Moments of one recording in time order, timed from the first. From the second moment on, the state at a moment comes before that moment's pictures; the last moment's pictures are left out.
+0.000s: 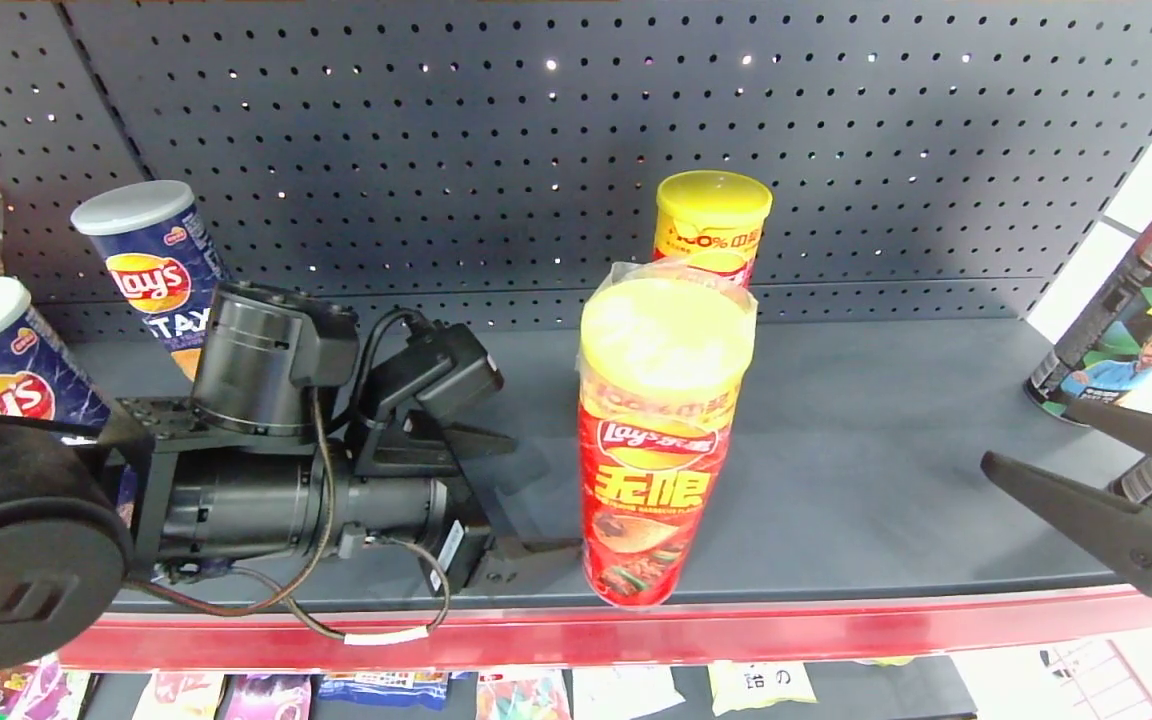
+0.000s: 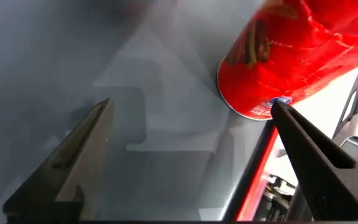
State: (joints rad) left arm -0.61 1.63 -0.83 -0.27 -0.37 0.24; right arm 0.53 0.95 -0.47 -0.39 -0.05 0.04
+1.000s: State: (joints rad) left arm -0.67 1.70 -0.91 -0.27 -0.37 0.24; right arm 0.53 0.95 -0.46 -0.39 -0.05 0.04
